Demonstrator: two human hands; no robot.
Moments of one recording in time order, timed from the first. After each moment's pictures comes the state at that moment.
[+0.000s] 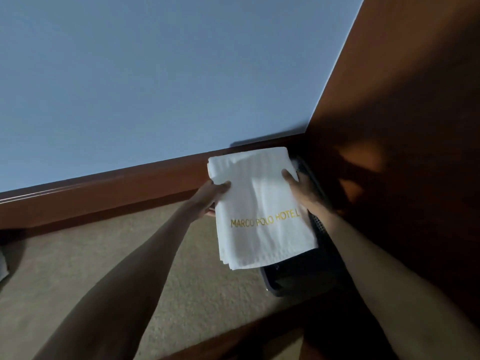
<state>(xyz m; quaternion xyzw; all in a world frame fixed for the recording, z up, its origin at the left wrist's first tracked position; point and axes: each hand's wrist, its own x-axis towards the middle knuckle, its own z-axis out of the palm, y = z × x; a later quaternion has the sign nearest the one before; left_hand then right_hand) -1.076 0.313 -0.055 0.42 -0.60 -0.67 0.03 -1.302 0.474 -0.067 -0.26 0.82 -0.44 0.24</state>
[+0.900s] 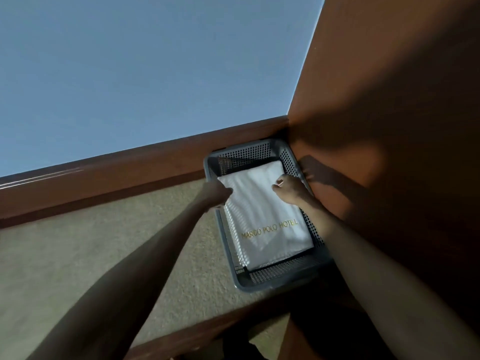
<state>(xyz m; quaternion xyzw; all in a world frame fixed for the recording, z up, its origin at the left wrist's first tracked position) -1.173 0.353 -0.102 0.48 -0.75 -0.45 -0.09 -1.366 0.500 -0.110 -0.32 0.88 -0.15 0.32</state>
